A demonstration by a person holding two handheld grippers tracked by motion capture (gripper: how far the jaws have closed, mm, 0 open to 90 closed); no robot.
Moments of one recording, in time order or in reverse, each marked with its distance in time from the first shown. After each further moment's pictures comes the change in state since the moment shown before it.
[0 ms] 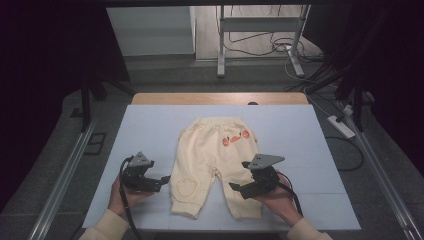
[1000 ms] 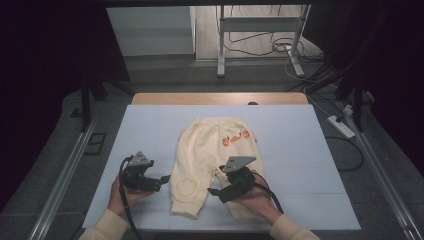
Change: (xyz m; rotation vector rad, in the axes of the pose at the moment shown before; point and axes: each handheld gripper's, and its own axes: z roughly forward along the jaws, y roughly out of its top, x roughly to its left) left arm 0.001 0.001 0.000 -0.004 0.001 -0.007; right arm 0.030 0.022 0.050 0.039 0.106 -0.060
